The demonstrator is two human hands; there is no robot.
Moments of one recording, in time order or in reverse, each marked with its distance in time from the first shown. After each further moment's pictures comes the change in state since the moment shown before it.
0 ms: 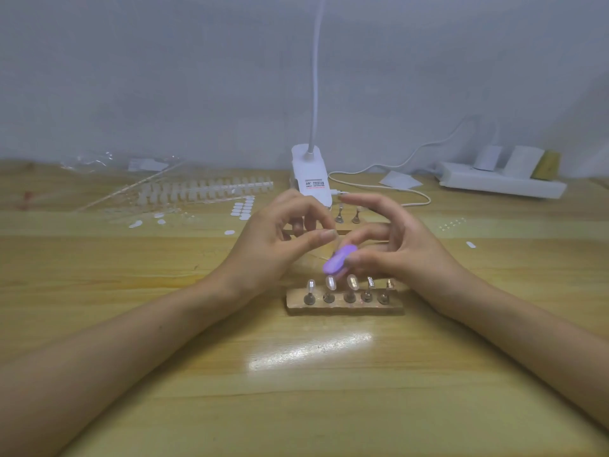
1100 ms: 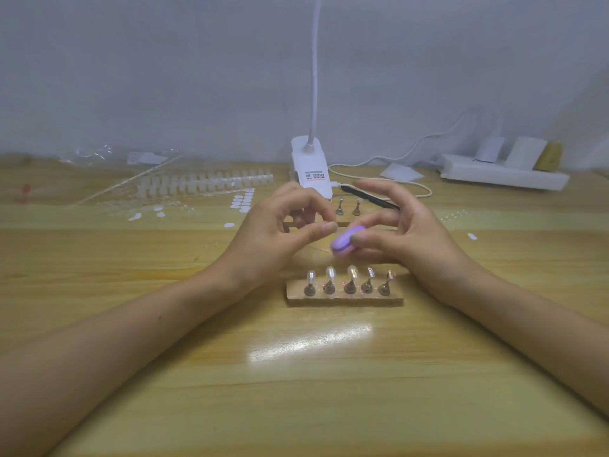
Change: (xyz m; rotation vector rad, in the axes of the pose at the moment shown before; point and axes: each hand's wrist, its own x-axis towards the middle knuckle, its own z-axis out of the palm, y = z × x) left_hand 0.001 -0.003 0.001 0.022 0.006 -0.004; right_hand 0.001 0.003 -0.003 0.032 0.068 -0.016
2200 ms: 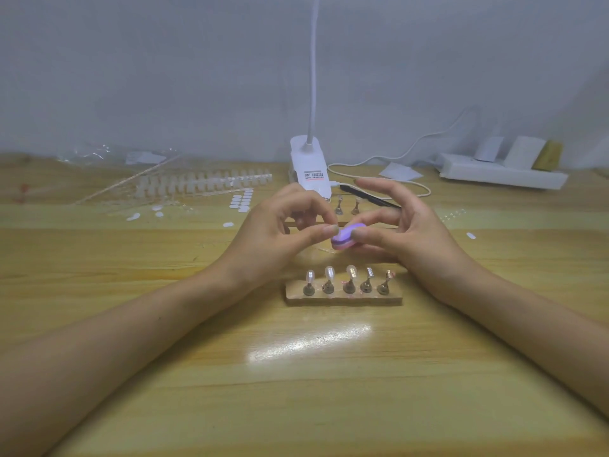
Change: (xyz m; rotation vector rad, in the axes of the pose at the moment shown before) left_hand 0.000 0.001 -0.001 0.016 -0.015 -0.010; right_hand 0.001 0.001 -0.001 -0.013 0.007 -0.005
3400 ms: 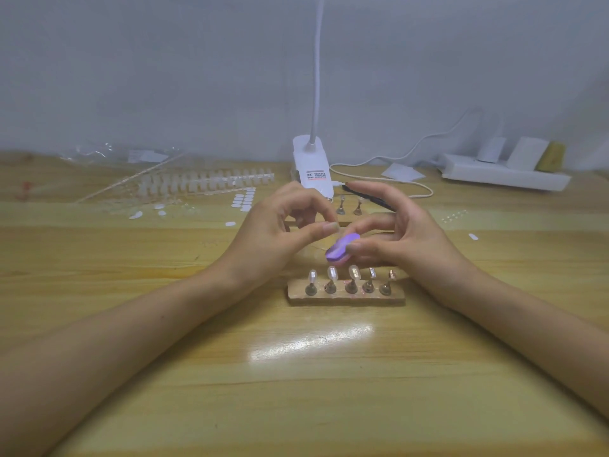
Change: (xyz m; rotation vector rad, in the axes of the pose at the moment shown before) left_hand 0.000 -0.002 0.000 0.018 0.020 0.033; right_hand -0.002 0.000 0.003 -0.029 -0.078 0.001
